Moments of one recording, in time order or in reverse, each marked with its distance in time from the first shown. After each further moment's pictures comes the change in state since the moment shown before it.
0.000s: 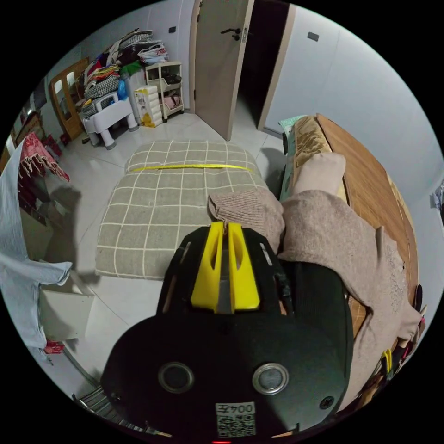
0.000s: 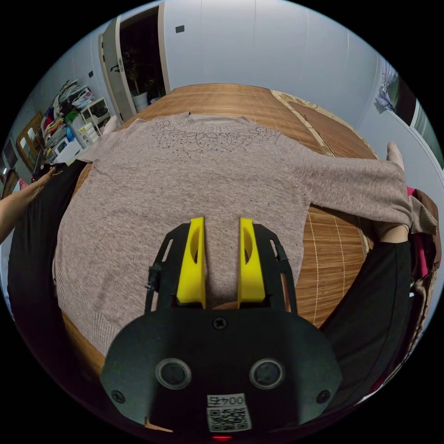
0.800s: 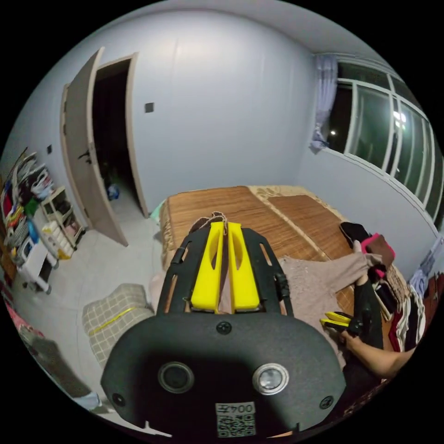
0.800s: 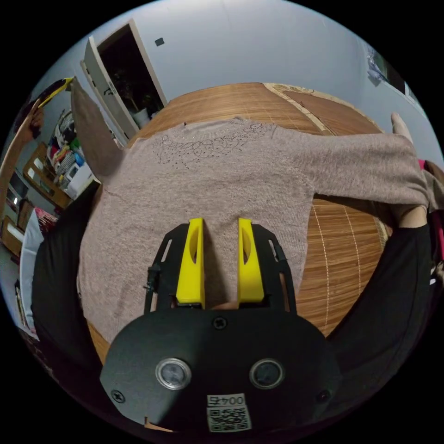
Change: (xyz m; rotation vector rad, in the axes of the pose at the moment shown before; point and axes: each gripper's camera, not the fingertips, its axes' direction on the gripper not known) left arm 0.382 0.114 -0.346 0.362 0.449 0.671; right arm 0.065 -0.041 -0.071 0.009 -0.151 0.115
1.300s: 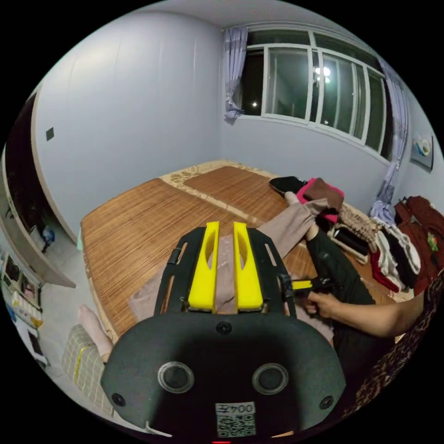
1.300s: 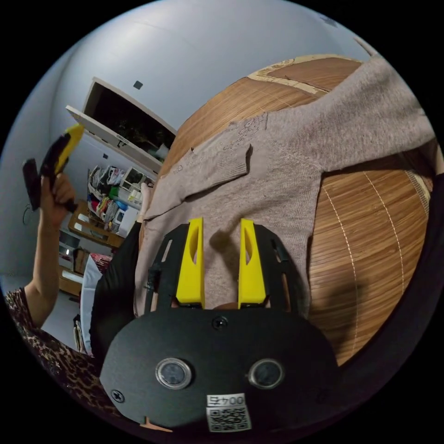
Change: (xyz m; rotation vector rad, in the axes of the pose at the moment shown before) left arm 0.241 0.137 0.119 -0.091 0.261 0.313; right arm 0.096 -0.040 -0.065 0.047 -0.397 0.255
